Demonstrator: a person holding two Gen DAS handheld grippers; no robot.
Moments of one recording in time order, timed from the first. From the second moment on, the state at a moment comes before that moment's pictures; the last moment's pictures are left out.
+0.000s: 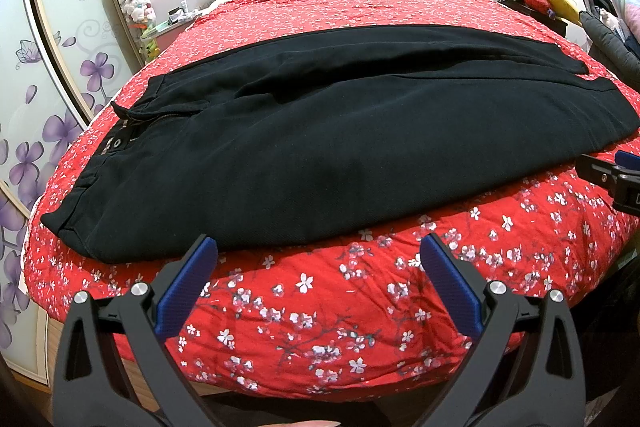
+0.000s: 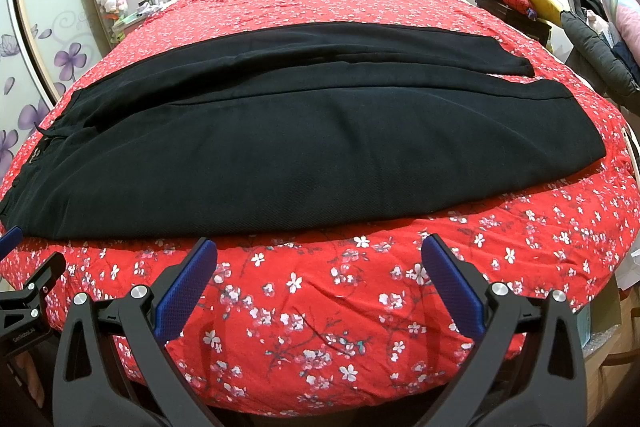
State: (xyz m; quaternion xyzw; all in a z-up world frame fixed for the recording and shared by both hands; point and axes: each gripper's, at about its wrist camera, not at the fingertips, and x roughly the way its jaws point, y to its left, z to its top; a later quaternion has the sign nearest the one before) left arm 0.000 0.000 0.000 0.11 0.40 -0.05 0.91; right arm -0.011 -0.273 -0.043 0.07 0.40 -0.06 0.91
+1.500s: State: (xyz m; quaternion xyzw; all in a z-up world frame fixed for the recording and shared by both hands) left arm 0.017 0.013 0.017 0.05 0.40 -0.03 0.91; right arm 0.015 -0.322 -0.034 0.11 0.42 -0.01 0.90
